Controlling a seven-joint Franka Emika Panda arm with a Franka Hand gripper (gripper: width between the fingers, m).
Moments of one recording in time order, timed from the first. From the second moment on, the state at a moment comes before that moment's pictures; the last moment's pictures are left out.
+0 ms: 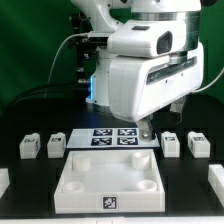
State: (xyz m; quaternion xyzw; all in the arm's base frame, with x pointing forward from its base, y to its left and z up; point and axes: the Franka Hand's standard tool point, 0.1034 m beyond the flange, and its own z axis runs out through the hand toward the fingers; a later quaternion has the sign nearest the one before) arm 0.566 0.056 0.113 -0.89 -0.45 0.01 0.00
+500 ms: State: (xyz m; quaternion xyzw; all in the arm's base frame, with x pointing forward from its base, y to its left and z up) arm 0.513 0.019 0.100 -0.76 -0.65 0.01 0.00
